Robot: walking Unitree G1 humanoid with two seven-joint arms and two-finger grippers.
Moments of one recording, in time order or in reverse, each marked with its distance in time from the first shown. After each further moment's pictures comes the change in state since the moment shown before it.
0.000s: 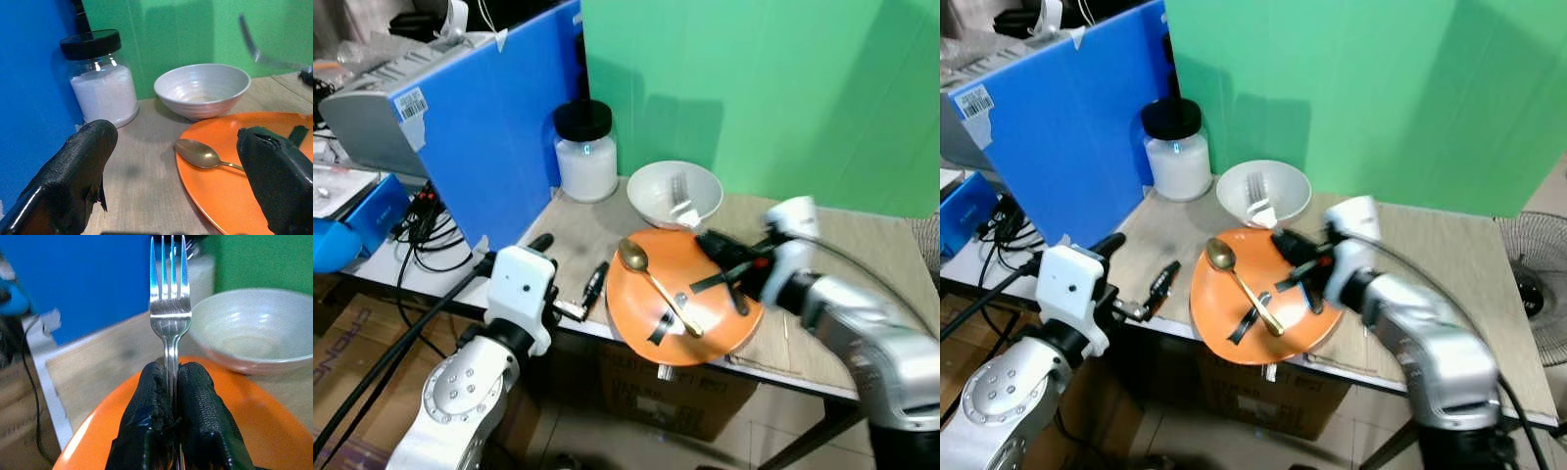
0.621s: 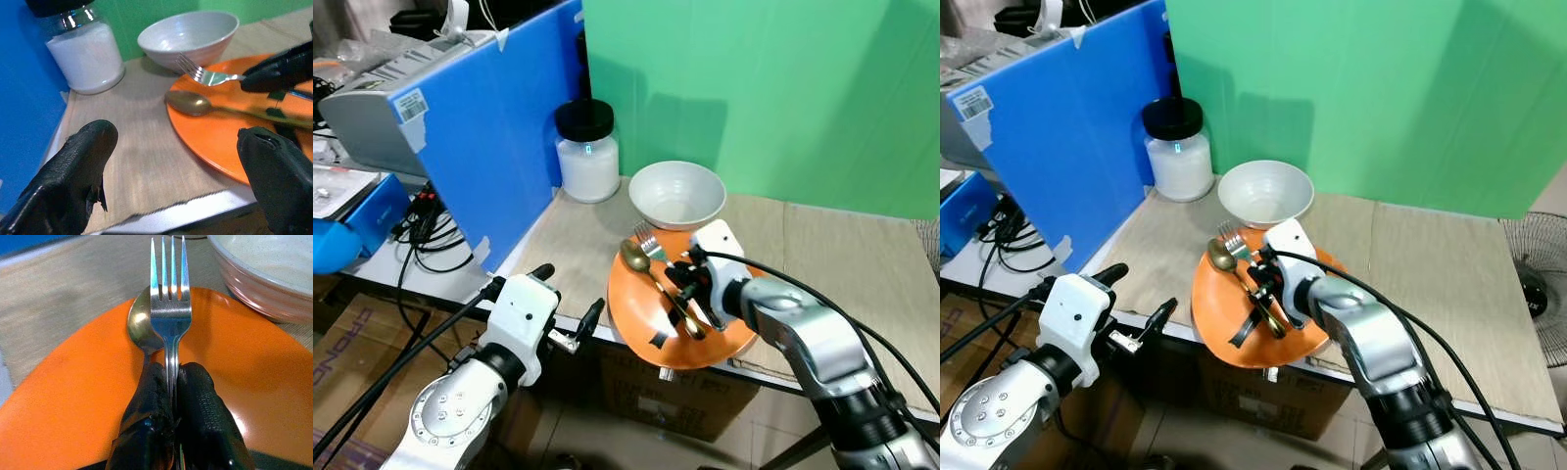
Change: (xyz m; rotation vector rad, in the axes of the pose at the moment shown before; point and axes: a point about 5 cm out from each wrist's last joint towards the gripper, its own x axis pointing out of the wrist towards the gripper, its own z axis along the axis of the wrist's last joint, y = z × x) left arm -0.018 -0.001 -0.021 0.085 0.140 -0.097; right arm 0.050 0.004 -0.032 -0.129 0.303 -0.066
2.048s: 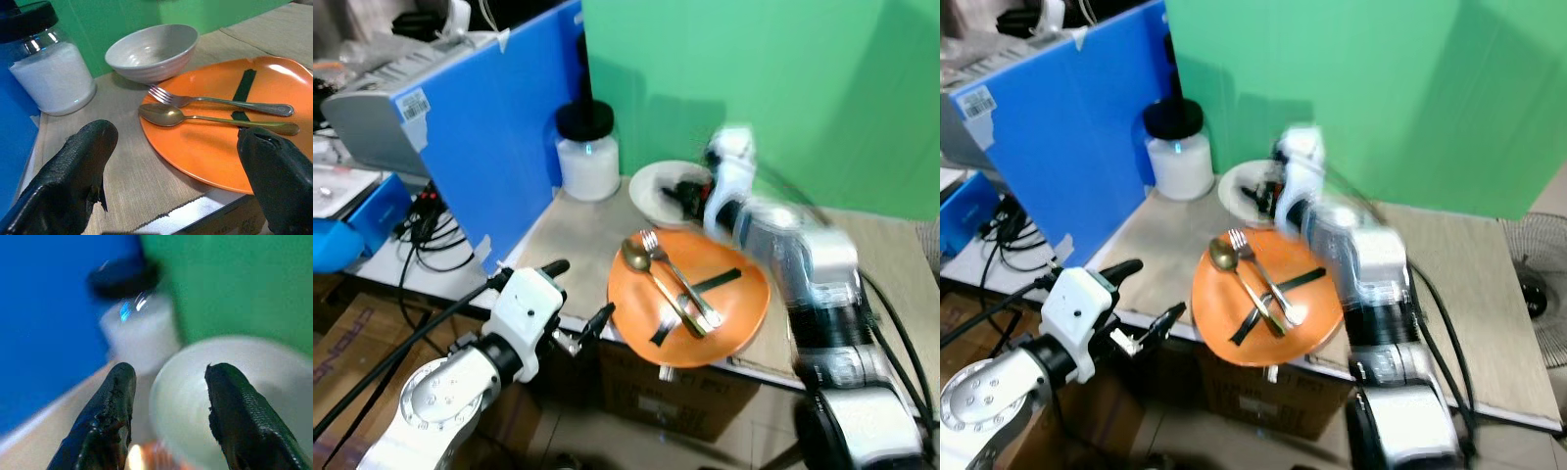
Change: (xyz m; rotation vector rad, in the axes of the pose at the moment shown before) left arm 0.003 0.003 0.012 0.039 -0.040 -0.156; right arm 0.009 -0.042 0.100 0.302 -0.329 -0.144
